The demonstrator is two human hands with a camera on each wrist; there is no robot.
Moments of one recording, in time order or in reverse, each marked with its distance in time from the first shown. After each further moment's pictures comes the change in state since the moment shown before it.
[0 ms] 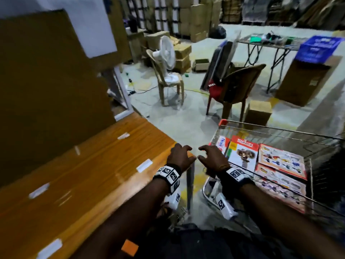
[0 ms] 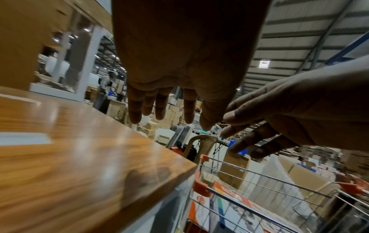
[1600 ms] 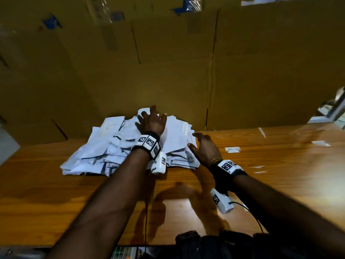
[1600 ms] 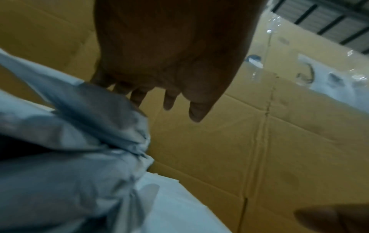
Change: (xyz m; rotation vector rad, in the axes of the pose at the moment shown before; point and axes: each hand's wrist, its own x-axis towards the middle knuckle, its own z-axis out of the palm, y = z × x) left_hand -0.437 -0.586 -0.401 0.020 0.857 -0.922; right_hand -0.227 -0.606 0.400 0.017 -0.310 -0.692
